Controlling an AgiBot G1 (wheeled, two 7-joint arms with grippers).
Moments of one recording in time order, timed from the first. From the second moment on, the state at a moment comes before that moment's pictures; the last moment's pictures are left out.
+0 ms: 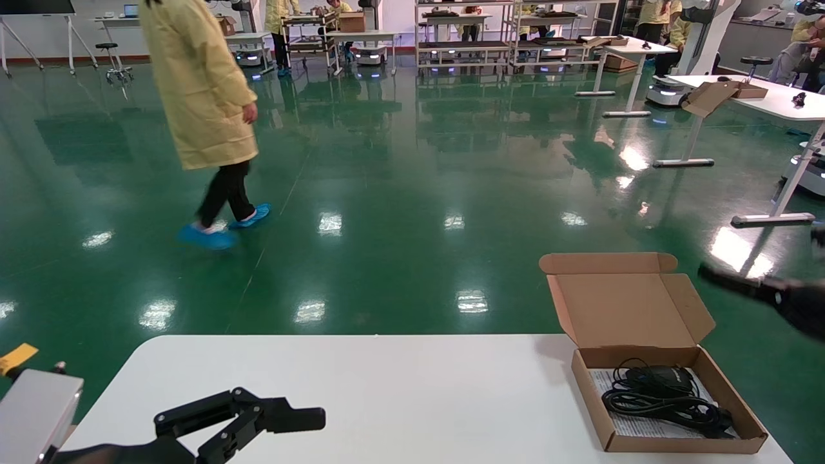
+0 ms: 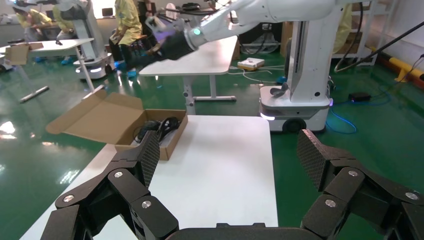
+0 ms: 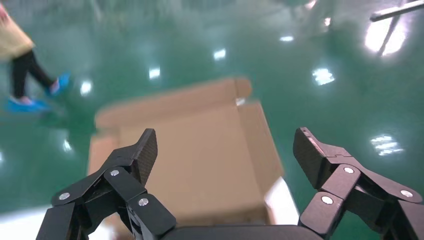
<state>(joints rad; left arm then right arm) -1.09 0.59 0.33 -1.27 0.70 1.47 -0.16 1.71 -0.95 -0.73 0.01 -0.96 -0.65 0.31</state>
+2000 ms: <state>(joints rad) -1.09 0.59 0.33 -1.27 0.70 1.47 -0.16 1.32 -0.75 -0.43 0.81 -0.79 -1.21 0.26</state>
